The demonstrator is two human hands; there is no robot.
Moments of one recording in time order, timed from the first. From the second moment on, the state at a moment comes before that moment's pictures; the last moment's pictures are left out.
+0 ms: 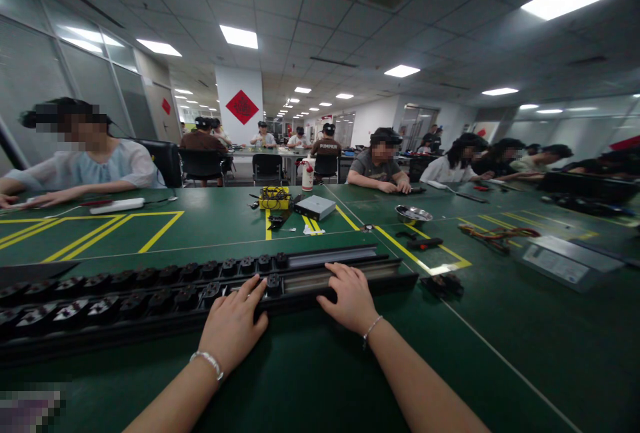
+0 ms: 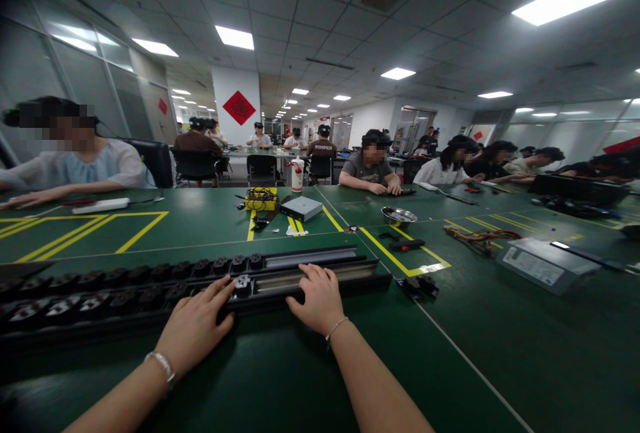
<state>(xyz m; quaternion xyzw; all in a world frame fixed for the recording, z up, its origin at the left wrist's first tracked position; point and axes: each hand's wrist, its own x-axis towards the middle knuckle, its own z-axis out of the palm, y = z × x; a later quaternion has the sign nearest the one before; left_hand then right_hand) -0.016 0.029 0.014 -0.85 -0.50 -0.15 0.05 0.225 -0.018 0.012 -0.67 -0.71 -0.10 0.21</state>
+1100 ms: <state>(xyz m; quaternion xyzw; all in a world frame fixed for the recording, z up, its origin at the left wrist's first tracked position) -0.018 0.027 0.006 -0.86 -0.47 -0.18 0.08 0.224 -0.018 0.011 -0.67 -0.71 -0.11 0.21</state>
